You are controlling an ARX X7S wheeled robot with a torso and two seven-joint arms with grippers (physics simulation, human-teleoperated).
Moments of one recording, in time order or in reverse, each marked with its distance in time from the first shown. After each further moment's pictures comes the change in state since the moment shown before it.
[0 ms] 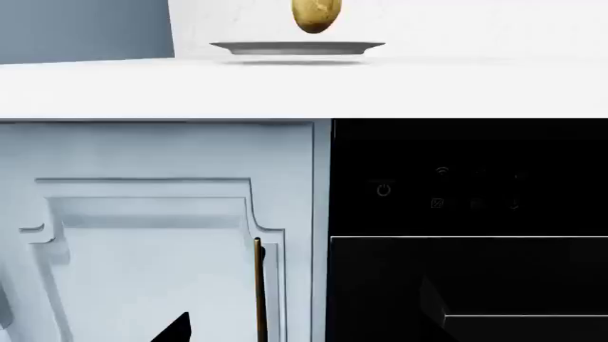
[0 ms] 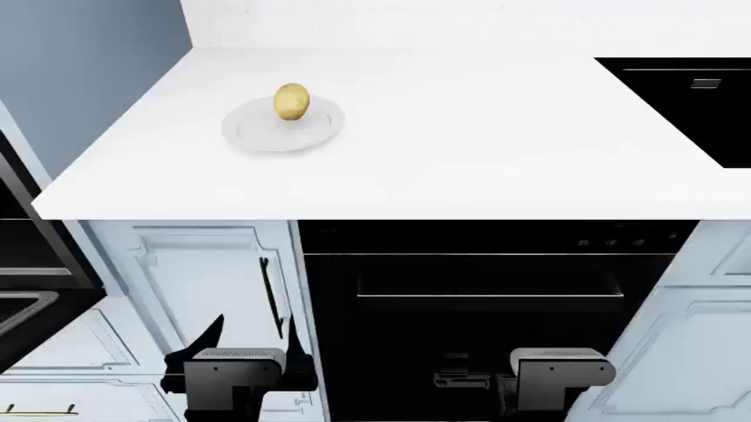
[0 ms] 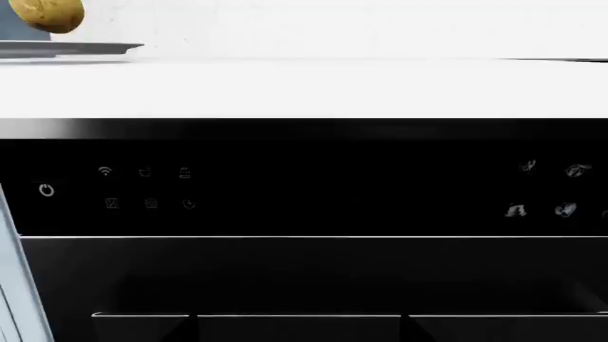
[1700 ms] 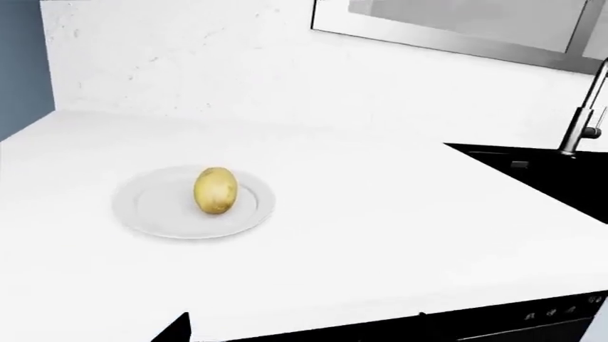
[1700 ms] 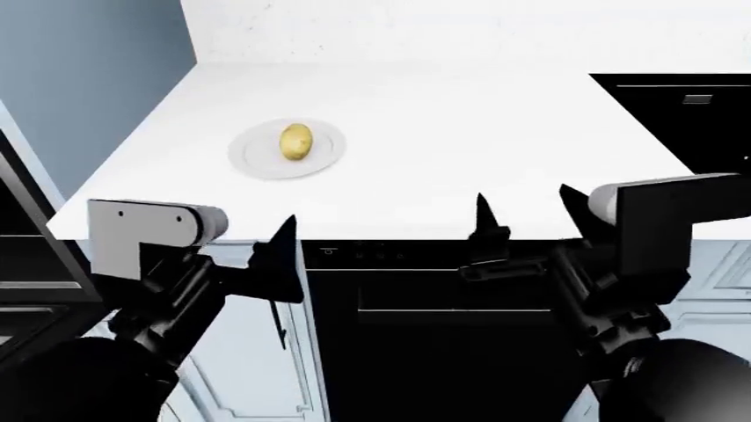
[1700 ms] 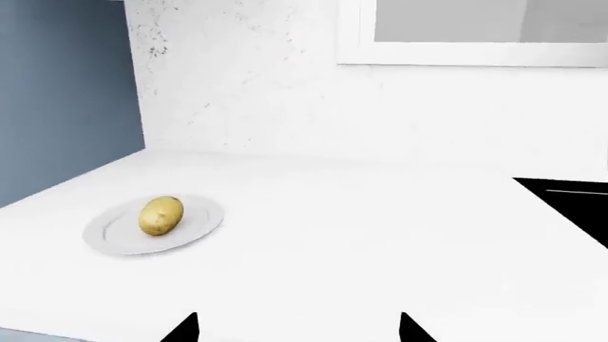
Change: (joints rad) left arm -0.455 -0.536 0.052 0.665 -1.175 -0.903 -0.535; right arm 0.593 0.335 0.175 -0.864 1.135 1.381 0.645
